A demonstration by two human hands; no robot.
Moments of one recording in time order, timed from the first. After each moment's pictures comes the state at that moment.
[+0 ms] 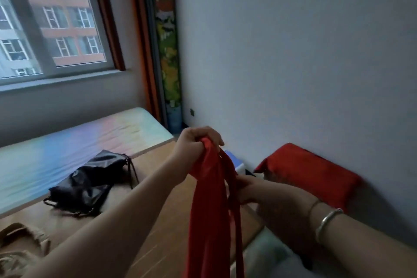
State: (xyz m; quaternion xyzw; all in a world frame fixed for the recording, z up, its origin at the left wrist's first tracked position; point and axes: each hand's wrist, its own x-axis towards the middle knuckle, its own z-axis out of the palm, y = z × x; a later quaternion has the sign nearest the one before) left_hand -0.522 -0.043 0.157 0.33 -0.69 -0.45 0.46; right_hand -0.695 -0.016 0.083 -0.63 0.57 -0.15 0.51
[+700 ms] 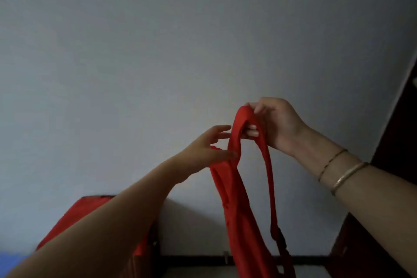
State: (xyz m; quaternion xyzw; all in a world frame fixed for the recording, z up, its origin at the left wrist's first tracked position) left_hand -1.105 0.122 0.219 -0.03 -0.82 -0.56 0.11; right_hand -1.191 0.281 0.282 -0.37 0.58 -0.67 0.27
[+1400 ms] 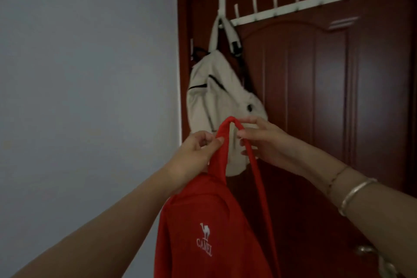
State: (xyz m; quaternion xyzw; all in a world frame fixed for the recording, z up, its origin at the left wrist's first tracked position) left_hand -1.444 0.408 0.370 -0.43 -0.62 -0.65 -0.09; right_hand -1.361 0.570 0.388 -0.06 0.73 -0.64 -0.22
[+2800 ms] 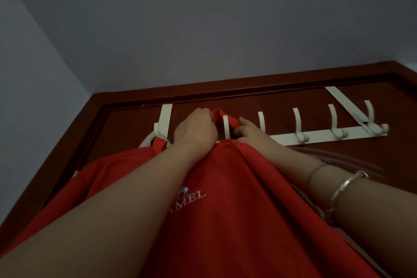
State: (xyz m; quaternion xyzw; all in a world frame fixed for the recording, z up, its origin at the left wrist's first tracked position) left_hand -1.725 0.799 0.811 -0.52 -0.51 -0.46 0.51; right_hand -1.616 0.878 0.797 0.14 0.78 0.07 -0.60
